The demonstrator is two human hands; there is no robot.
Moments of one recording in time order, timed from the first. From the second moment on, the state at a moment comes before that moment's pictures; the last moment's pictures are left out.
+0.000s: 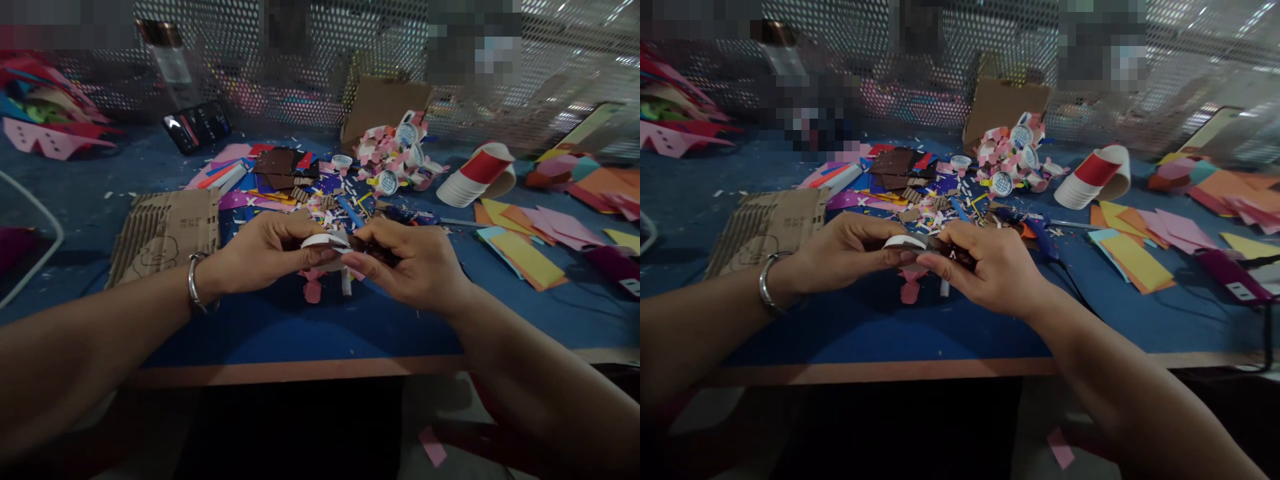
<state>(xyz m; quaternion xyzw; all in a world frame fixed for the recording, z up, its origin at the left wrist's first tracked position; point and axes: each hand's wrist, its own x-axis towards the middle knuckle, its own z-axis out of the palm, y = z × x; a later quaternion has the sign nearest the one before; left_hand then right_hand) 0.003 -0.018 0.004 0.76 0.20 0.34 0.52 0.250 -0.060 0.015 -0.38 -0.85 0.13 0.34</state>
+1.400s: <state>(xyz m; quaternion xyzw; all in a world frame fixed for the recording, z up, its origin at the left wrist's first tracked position) 0.002 -0.025 0.010 0.81 0.25 0.35 0.41 0.245 -0.062 0.017 -0.39 -0.83 0.16 0.36</state>
